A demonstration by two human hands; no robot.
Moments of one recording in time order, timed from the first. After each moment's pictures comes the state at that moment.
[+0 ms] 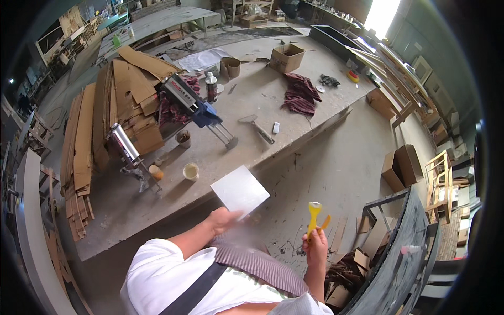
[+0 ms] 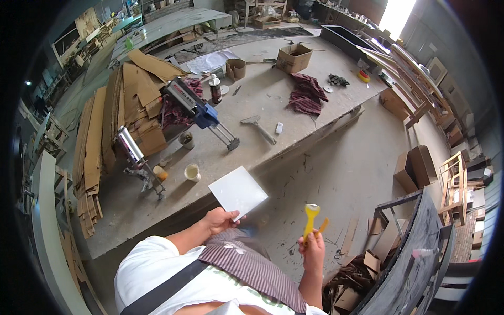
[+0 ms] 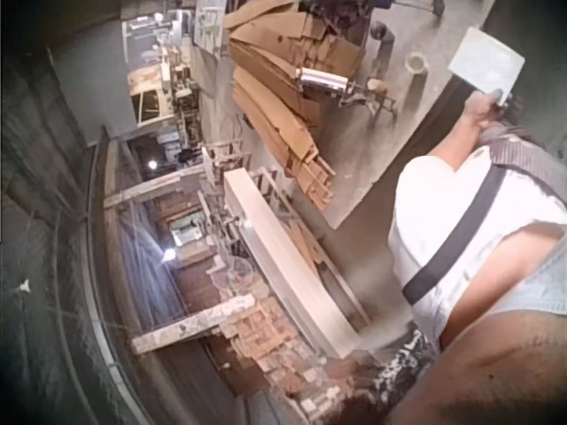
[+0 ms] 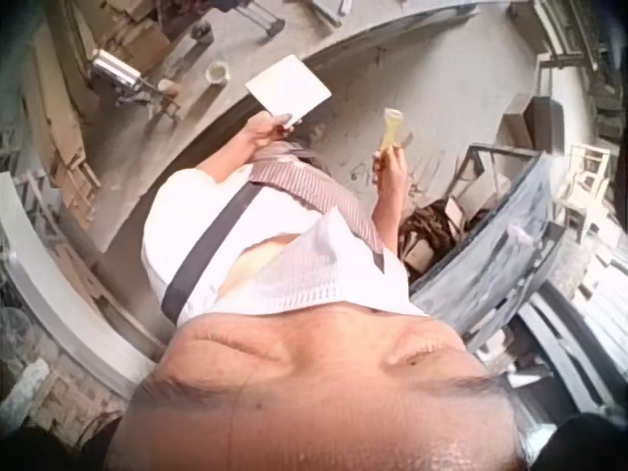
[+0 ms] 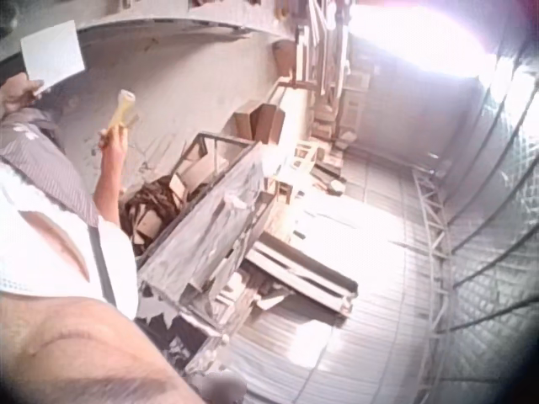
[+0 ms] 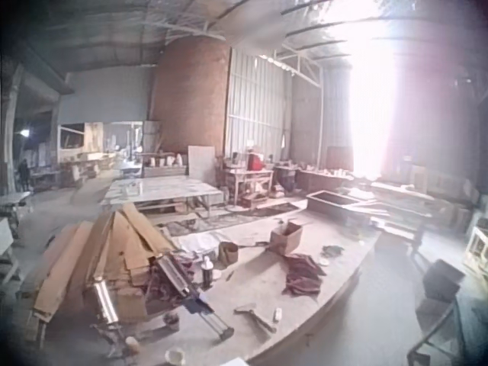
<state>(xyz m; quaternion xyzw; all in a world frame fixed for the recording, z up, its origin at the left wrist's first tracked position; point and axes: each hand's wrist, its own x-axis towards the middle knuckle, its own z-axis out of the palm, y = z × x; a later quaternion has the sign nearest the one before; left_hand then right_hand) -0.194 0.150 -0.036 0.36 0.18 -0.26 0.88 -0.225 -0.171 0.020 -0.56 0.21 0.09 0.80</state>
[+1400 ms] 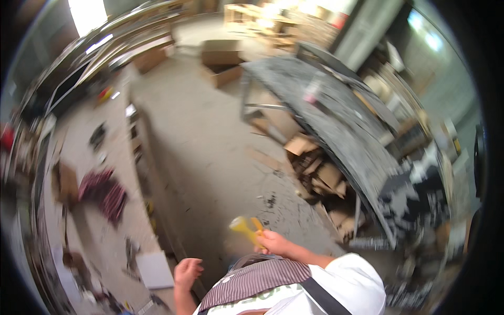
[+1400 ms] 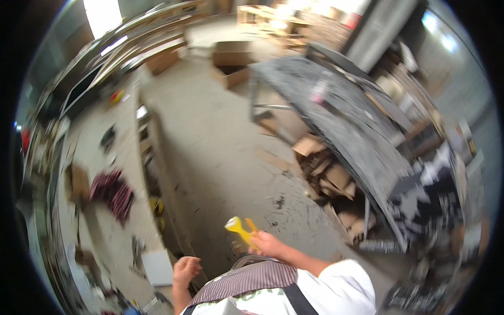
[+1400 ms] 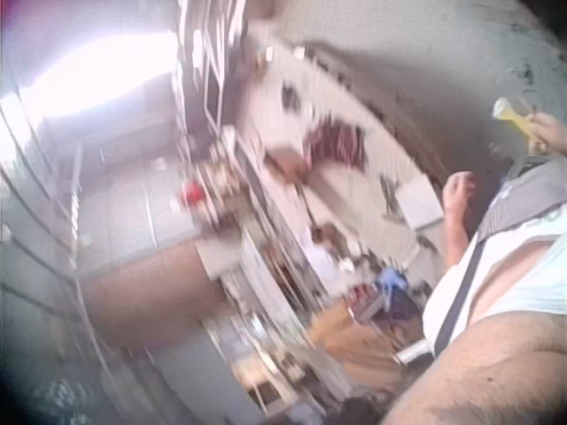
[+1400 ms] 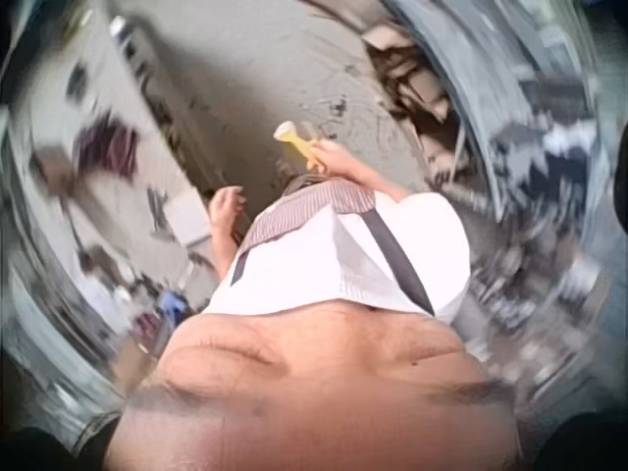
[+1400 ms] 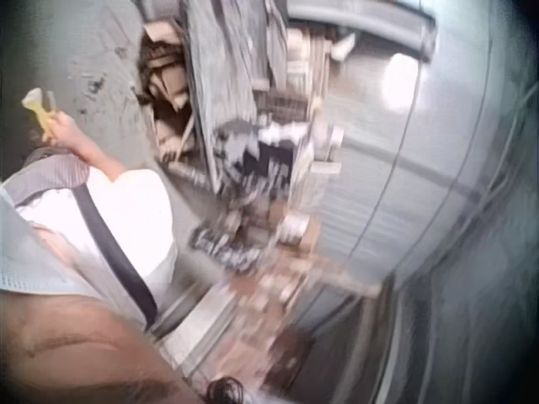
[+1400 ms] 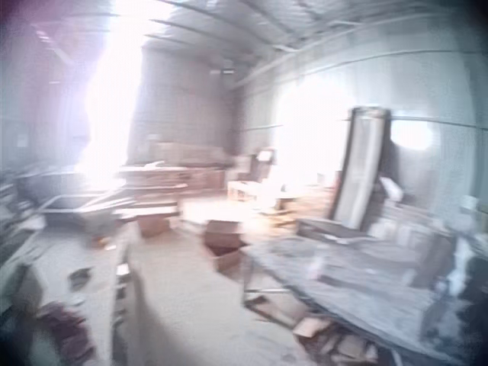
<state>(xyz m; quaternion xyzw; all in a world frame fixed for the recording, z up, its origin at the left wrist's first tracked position) 0.057 0.035 -0.038 0.74 -0.10 -0.47 0.48 -0.168 -0.217 0.001 -0.56 0.39 0.06 0.73</state>
